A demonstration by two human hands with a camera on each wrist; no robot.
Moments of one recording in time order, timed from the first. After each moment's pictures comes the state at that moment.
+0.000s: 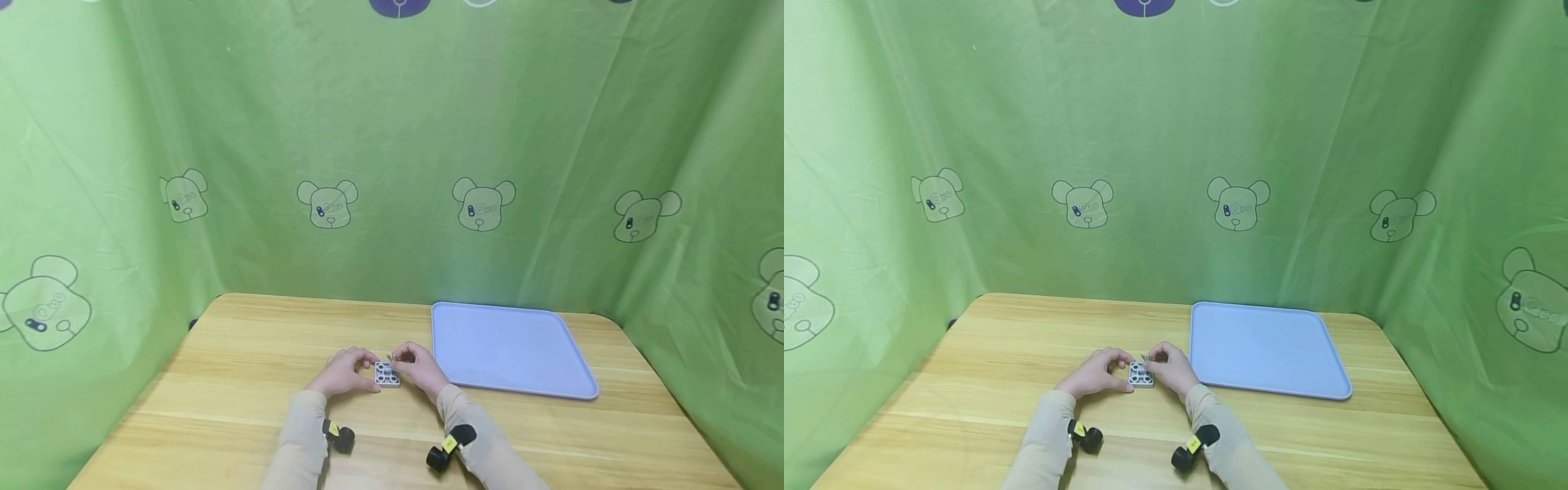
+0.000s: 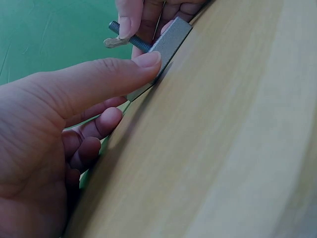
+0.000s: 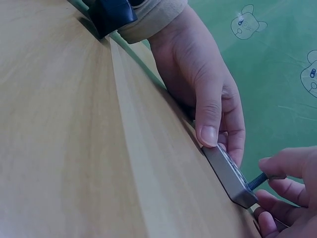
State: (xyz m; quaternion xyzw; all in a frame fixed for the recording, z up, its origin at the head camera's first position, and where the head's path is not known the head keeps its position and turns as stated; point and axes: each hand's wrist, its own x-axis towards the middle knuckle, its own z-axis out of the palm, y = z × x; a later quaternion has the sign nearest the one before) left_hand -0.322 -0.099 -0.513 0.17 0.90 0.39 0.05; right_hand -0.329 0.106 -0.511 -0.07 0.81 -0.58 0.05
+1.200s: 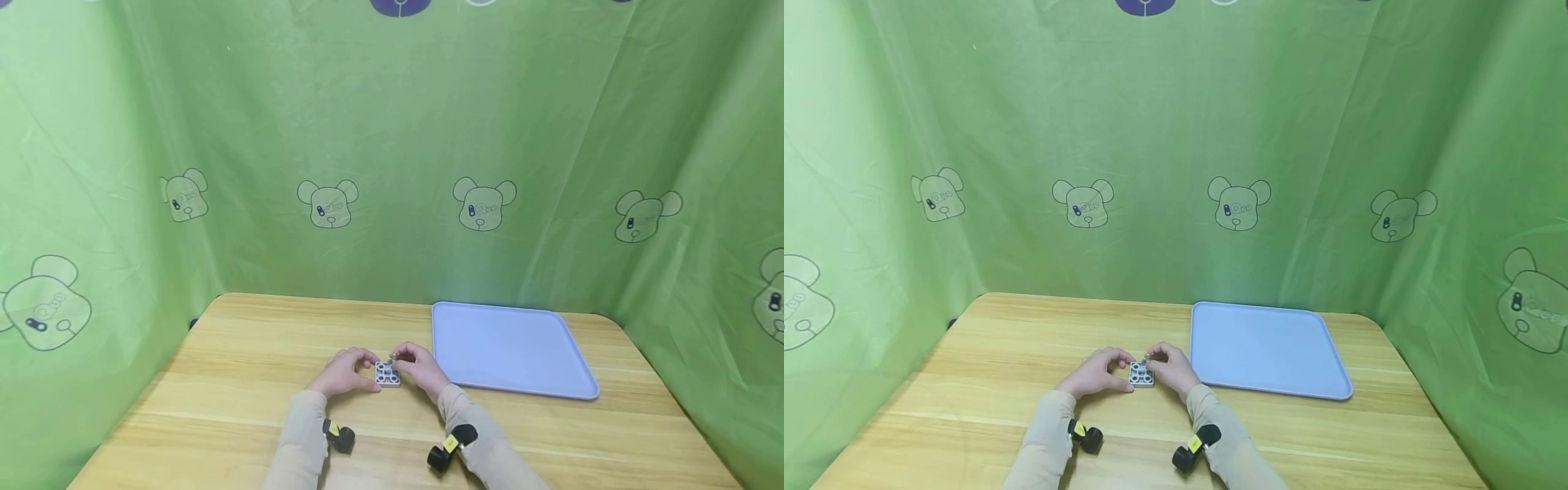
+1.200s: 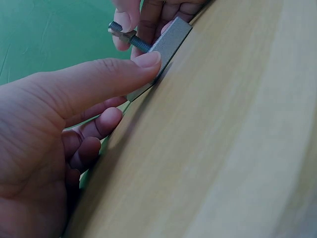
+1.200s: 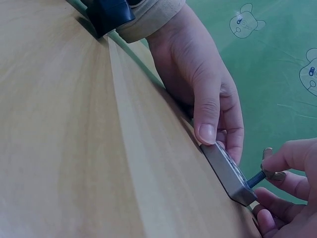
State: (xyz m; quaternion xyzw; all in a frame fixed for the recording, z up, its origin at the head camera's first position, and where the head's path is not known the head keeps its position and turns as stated) left_hand -0.320 -0.099 -0.511 0.18 0.90 0.39 0.05; right_hand -0.330 0.107 -0.510 -0.09 0.81 -0.58 0.05
